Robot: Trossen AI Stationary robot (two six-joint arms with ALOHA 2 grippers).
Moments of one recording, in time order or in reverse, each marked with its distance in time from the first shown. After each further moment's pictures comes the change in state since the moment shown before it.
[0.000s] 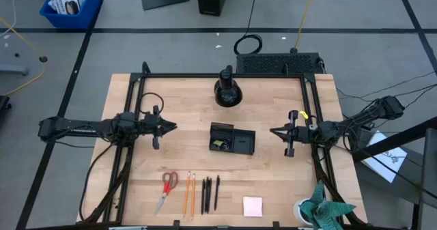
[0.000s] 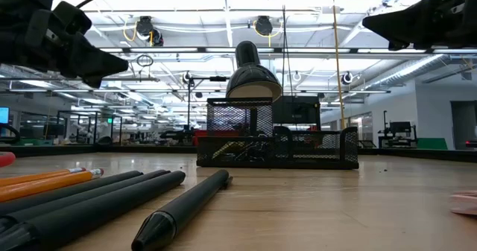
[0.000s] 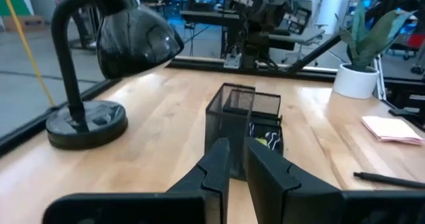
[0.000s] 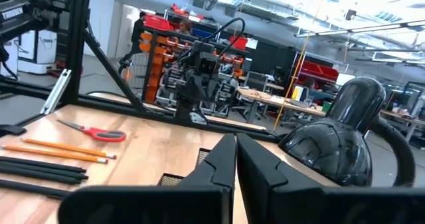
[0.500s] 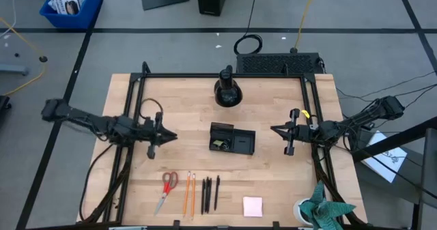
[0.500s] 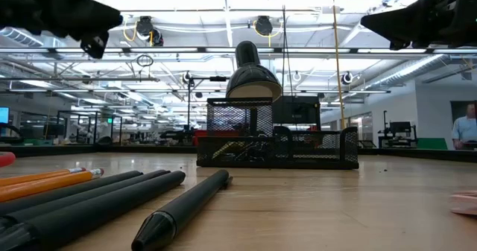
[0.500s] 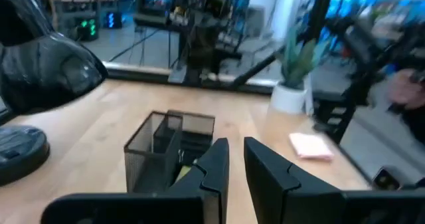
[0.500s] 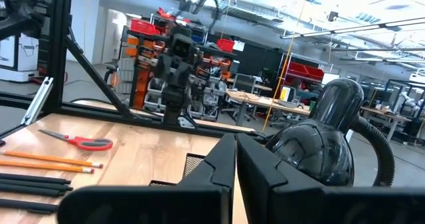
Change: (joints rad) left arm -0.329 0.193 0.203 -0.005 -0.158 -0.091; right arm -0.001 0.000 0.000 0.028 0.042 0.002
